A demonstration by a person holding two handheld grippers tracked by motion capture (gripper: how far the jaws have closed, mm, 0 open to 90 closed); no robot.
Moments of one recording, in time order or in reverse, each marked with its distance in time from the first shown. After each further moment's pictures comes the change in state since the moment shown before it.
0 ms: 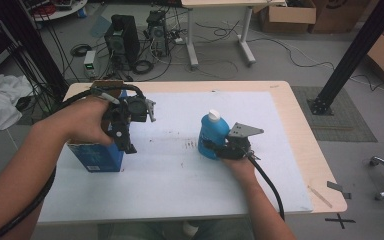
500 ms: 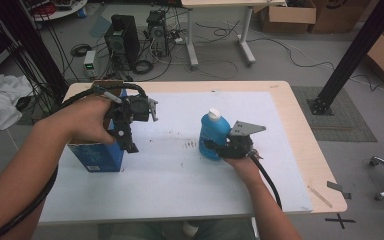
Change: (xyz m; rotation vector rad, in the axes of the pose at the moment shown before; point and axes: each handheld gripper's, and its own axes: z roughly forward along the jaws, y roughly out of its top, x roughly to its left) left arm 0.001 0.005 -0.003 0.009 0.001 0.010; right arm 0.006 0.020 -0.013 0.027 0.044 -0.038
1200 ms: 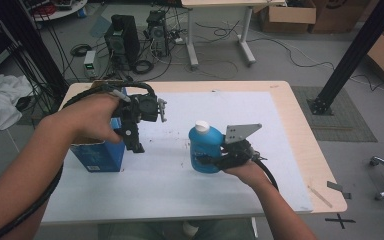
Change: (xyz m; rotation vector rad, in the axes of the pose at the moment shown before) left arm -0.010 0.023 -0.009 0.018 0.001 0.050; right arm 0.041 0.036 -0.009 0.088 0.296 -0.100
